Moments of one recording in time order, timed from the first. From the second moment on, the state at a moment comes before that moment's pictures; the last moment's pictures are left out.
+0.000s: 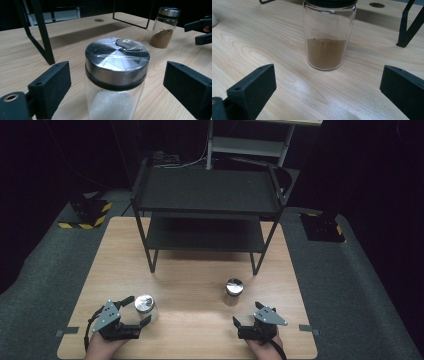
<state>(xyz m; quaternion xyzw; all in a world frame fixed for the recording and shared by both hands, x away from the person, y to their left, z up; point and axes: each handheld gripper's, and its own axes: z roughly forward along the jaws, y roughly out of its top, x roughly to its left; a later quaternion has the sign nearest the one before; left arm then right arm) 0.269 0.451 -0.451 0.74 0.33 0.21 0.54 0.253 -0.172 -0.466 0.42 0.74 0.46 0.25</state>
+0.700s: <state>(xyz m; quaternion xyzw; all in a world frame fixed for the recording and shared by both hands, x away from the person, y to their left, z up) 0.273 0.447 -0.452 0.74 0.33 0.22 0.55 0.254 -0.173 -0.466 0.42 0.75 0.46 0.25</state>
